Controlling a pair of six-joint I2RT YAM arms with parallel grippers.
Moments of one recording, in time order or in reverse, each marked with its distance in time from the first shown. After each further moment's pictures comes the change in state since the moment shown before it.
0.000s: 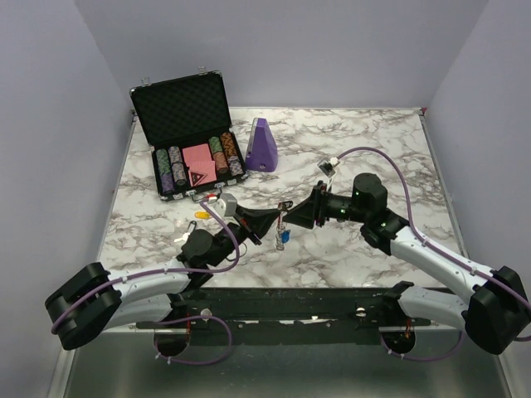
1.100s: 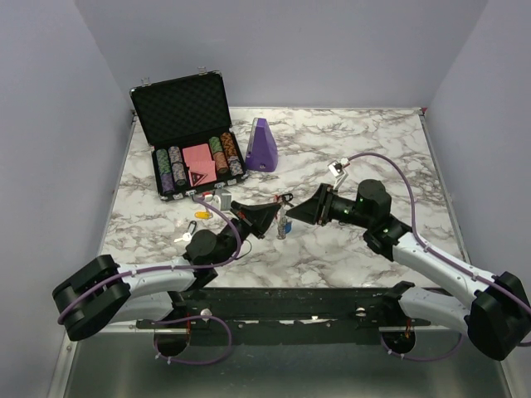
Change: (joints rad) left arm -0.028 0.084 0.016 0.092 -0.174 -0.173; right arm -0.006 -0.043 -0.073 0.067 0.115 0.231
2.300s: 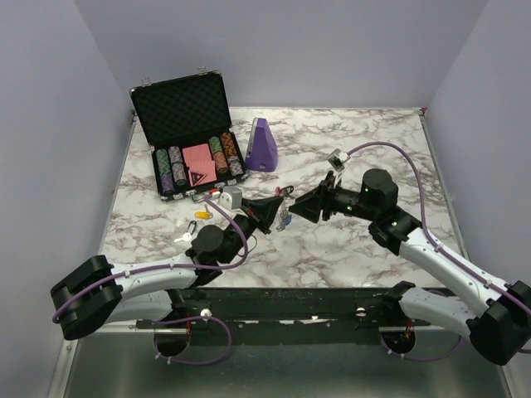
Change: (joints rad) left arm -0.064 -0.019 0.097 -0.131 -0.113 0.191; right arm -0.004 -0.035 0.115 -0.171 -0.015 -0.354
